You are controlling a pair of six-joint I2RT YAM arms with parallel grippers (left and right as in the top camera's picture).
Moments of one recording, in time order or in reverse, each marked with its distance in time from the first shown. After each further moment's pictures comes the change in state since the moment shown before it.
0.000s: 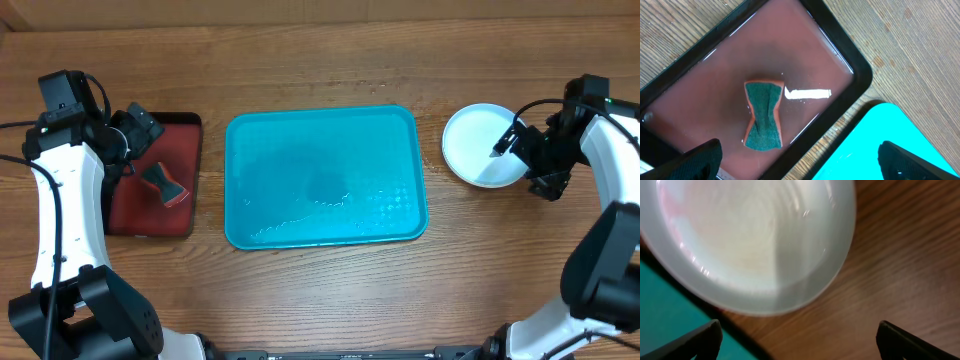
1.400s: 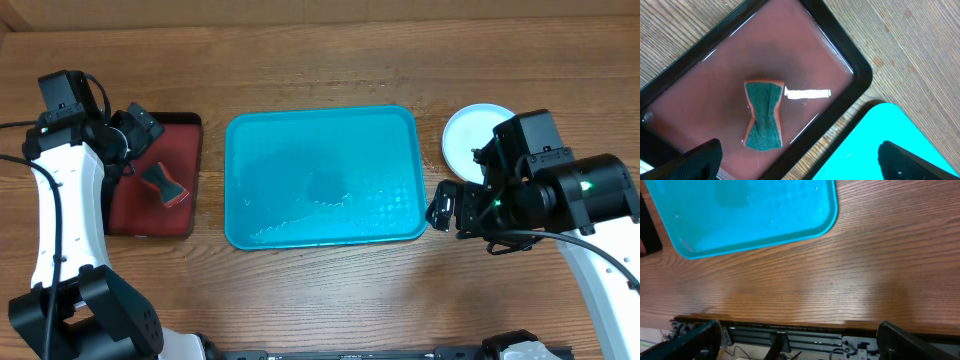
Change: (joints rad) left arm 0.000 0.000 0.000 0.000 0.000 0.000; right arm 0.503 -0.558 0.000 -0.424 -0.026 -0.011
